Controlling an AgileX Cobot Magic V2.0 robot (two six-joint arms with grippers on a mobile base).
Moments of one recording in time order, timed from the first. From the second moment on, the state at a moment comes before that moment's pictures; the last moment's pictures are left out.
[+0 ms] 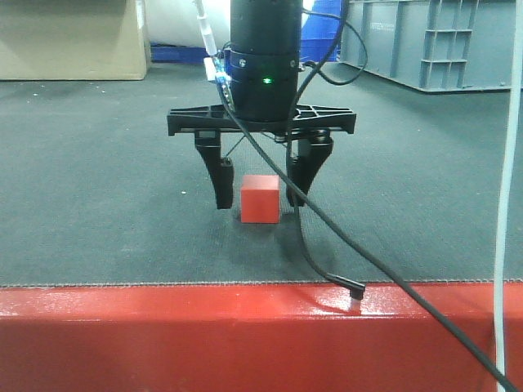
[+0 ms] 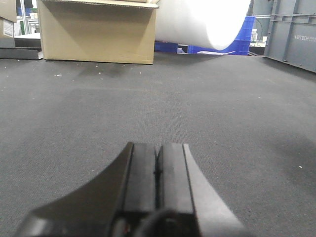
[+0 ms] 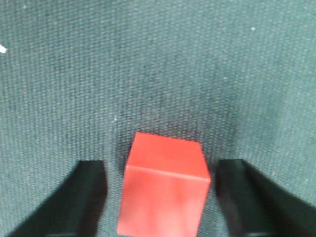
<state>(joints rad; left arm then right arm) -0.06 -0.02 0.03 -0.05 -0.02 0.03 0.64 2.15 -1.89 0.01 1.22 0.60</state>
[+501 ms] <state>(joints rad) -0.06 -0.02 0.03 -0.05 -0.02 0.03 0.64 1.94 -1.78 -0.10 1.17 0.58</state>
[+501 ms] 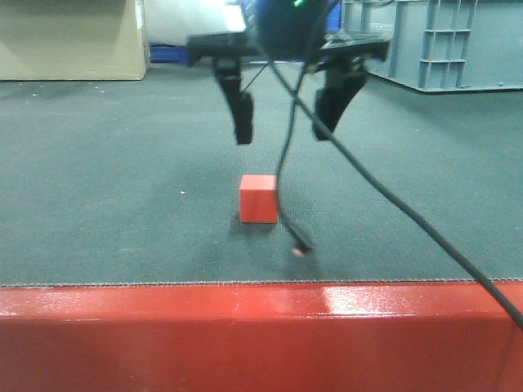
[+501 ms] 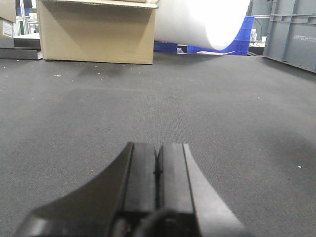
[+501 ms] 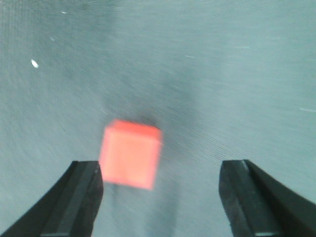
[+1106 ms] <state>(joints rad) -0.06 -0.02 0.03 -0.05 -0.02 0.03 0.52 1.39 -1.08 -0.08 0.70 0.35</state>
